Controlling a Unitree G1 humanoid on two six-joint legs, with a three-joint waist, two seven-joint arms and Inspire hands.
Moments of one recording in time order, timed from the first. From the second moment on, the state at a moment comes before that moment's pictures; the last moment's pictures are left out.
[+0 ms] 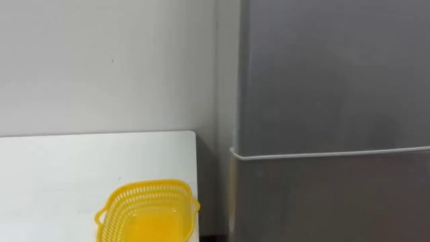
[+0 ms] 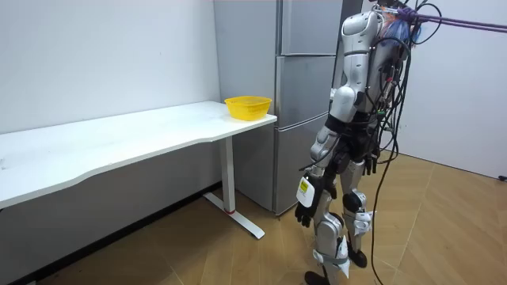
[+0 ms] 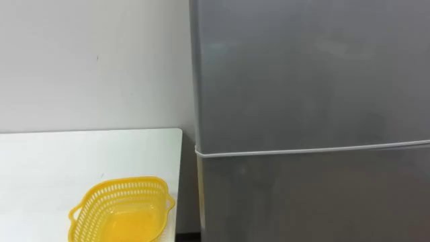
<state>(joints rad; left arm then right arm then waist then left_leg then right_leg) 0.21 0.17 0.01 1.09 0.46 0.22 -0.12 0.11 -0.22 0.10 1.25 -0.38 0.21 0.15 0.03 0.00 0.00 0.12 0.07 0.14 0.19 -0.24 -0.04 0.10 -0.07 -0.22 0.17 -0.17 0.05</state>
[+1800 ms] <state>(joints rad) 0.22 0.18 0.46 0.67 -1.21 -0.13 0.69 0.17 -0.21 0.01 1.19 -0.35 0.15 0.05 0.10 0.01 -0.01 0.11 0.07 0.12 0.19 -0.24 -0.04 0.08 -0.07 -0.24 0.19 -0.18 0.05</state>
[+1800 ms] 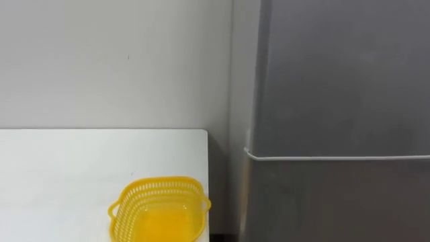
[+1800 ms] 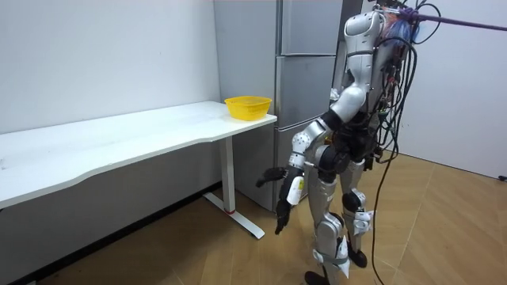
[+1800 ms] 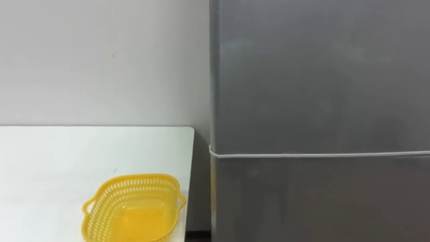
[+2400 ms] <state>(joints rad) 0.18 0.30 0.51 -0.15 -0.95 -0.34 0.92 0.20 -0.22 -0.02 1.16 -0.44 0.08 0.06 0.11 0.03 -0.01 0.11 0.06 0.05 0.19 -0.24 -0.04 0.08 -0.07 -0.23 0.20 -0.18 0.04</state>
